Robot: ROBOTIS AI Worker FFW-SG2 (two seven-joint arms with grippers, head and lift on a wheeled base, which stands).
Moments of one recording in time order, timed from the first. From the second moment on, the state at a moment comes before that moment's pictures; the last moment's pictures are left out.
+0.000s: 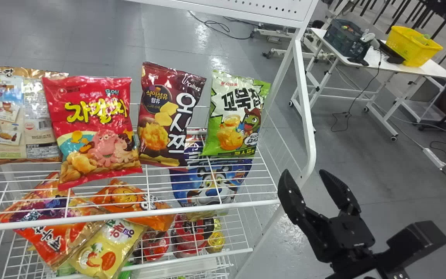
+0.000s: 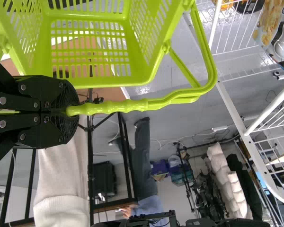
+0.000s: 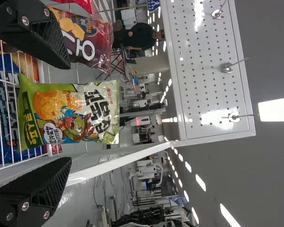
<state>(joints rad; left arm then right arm) 0.57 0.00 -0.07 -2.37 0.58 1.57 -0.44 0.73 -0.16 -0.23 -2.22 -0.41 -0.10 0.16</state>
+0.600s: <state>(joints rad) 0.57 0.00 -0.07 -2.37 0.58 1.57 -0.44 0.73 -0.16 -0.22 -2.22 -0.38 -0.09 0.16</state>
